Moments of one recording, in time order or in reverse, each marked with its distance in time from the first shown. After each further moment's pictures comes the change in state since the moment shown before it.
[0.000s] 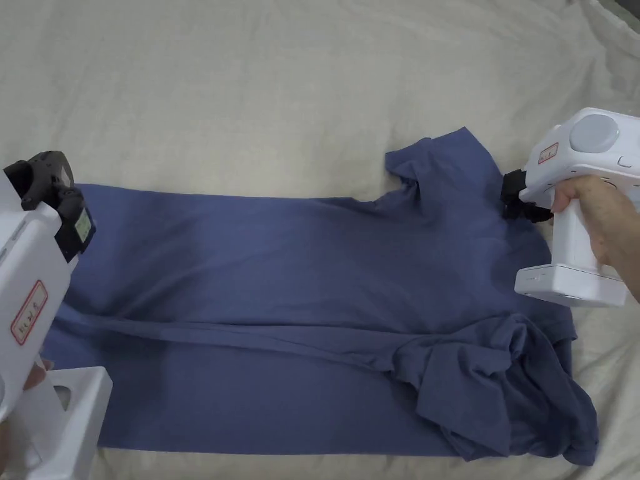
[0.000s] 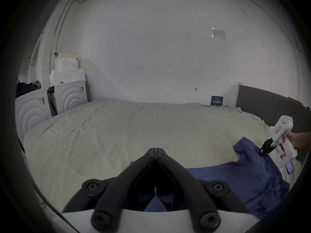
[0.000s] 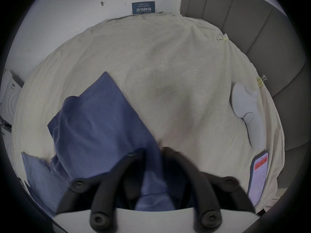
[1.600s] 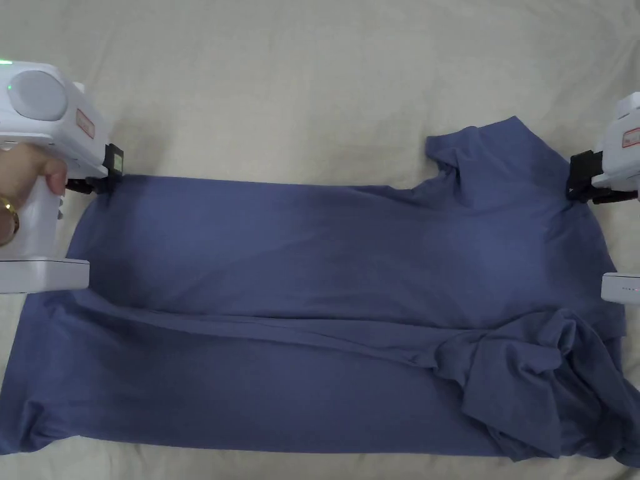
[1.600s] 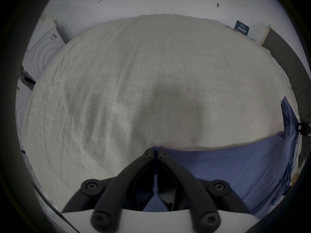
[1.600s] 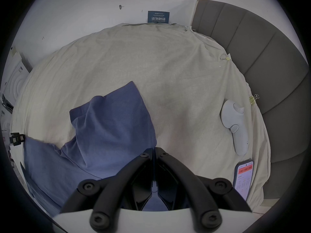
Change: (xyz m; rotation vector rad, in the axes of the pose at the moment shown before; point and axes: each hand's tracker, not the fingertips) left arm -0.067 -0.006 -0.226 -0.822 -0.006 -0.077; right arm -0.008 -0.010 0.048 0.060 0.000 0.133
